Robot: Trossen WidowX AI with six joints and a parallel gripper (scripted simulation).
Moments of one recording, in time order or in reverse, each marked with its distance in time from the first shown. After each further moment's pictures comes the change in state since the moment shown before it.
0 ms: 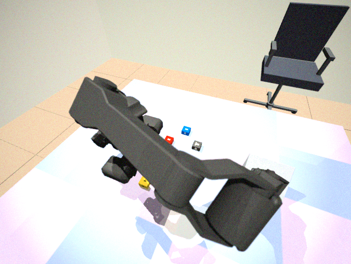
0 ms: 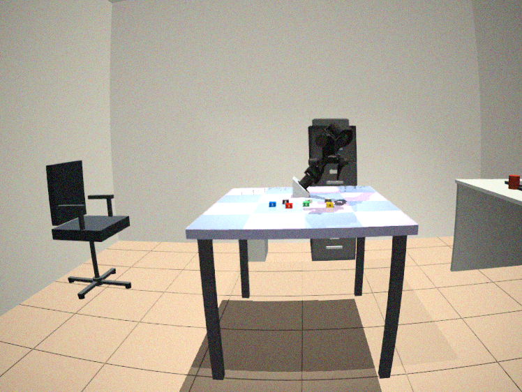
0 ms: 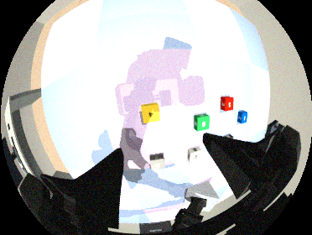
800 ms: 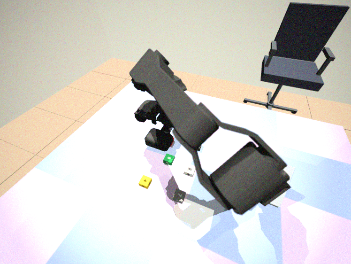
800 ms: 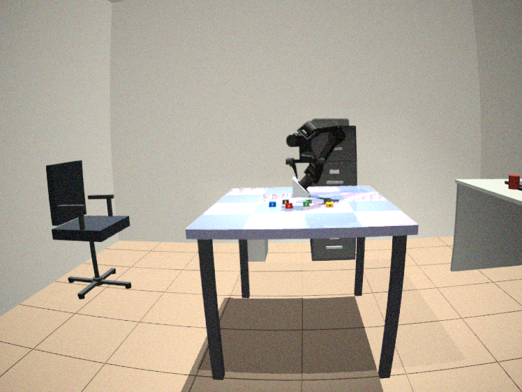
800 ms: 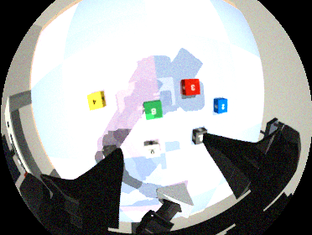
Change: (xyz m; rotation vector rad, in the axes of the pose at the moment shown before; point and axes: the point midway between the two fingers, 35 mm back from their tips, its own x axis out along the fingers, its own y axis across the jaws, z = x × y) arm 0.000 -0.106 -0.045 0.010 -0.002 0.002
